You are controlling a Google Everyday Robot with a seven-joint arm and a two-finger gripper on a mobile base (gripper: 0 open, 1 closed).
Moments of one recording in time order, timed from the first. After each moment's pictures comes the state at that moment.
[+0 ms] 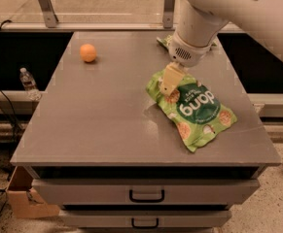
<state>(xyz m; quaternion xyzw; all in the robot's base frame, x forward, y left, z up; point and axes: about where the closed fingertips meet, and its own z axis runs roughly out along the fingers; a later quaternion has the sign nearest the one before) 0.589 -0.096 0.883 -0.50 0.85 -0.01 0.16</state>
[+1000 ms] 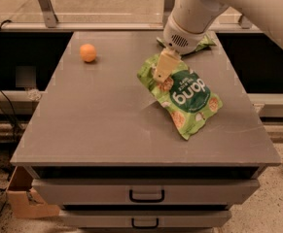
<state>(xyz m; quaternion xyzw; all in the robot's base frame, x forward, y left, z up) 0.607 -0.074 0.919 -0.55 0.81 -0.01 0.22</state>
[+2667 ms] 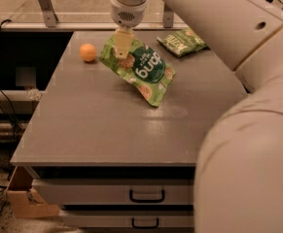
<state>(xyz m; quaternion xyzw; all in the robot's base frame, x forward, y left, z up) 0.683 0.039 0.942 -0.68 0.71 -0.07 0.20</state>
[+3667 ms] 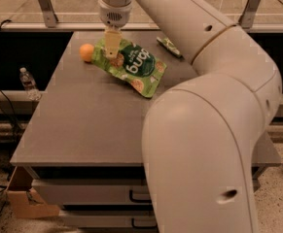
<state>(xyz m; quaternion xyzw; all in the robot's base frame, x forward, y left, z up) 0.723 0.076 0.919 -0.71 0.68 -0.05 0.18</state>
